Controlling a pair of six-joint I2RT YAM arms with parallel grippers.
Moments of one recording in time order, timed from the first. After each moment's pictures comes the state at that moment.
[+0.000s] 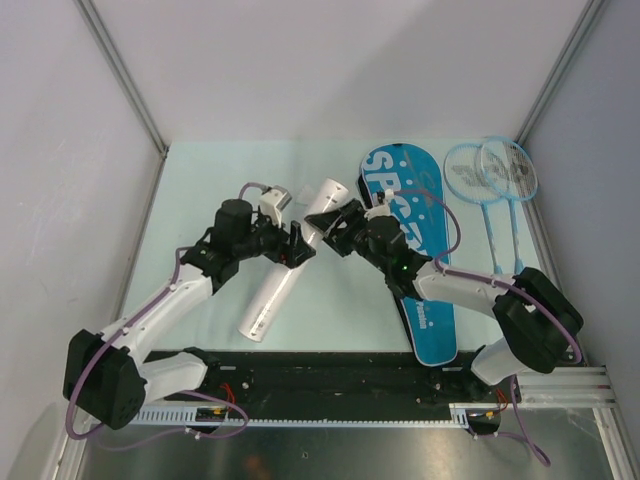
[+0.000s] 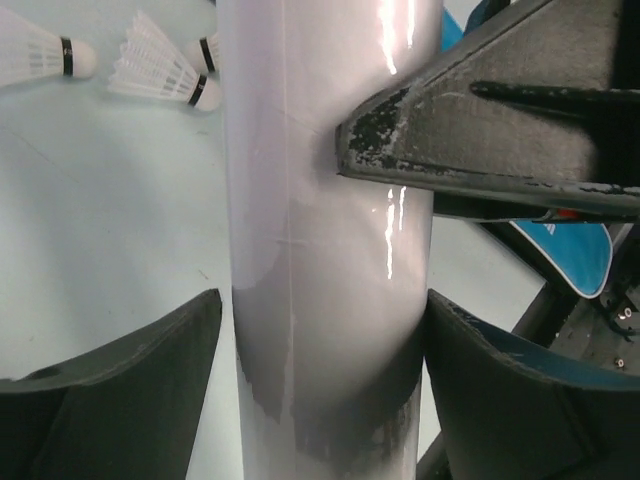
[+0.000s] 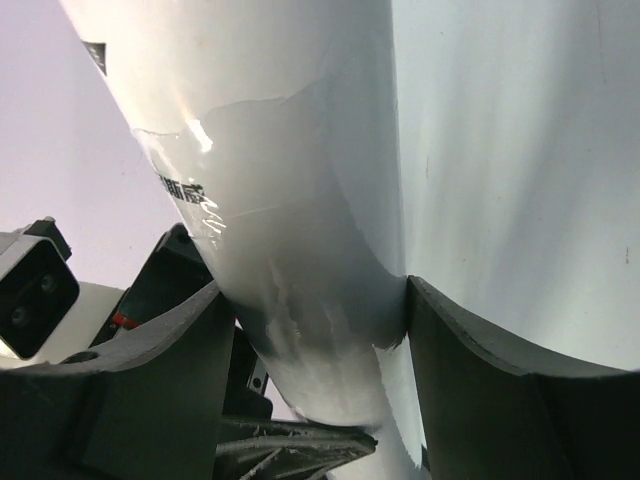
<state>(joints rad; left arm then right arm) -0.46 1.14 0.81 -0.17 0.41 -0.16 0.80 1.50 0.82 0.54 0.08 1.32</state>
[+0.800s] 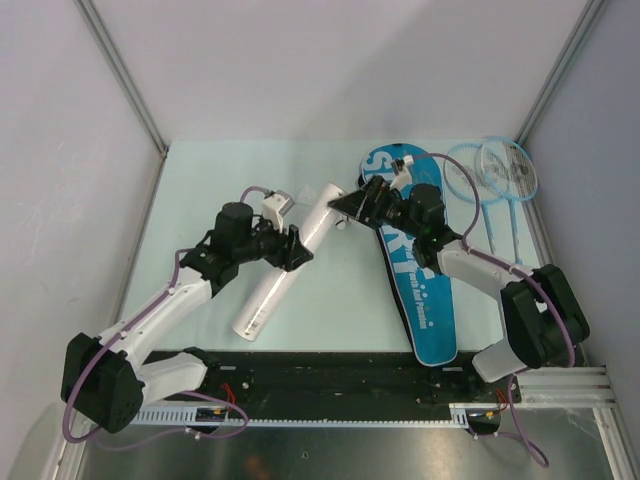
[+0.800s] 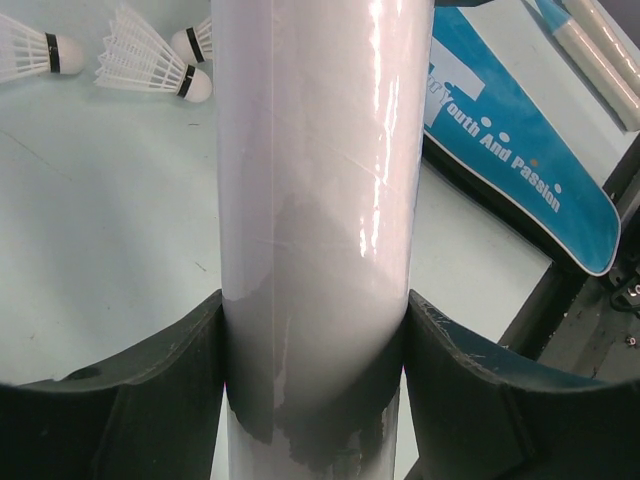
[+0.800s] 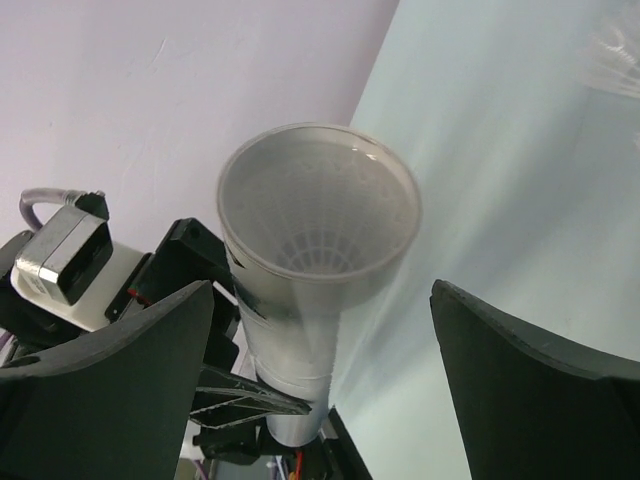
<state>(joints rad) -0.48 1.12 0.80 -0.19 0.43 -0.11 0.49 1.49 0.86 0.58 -0.46 1.00</state>
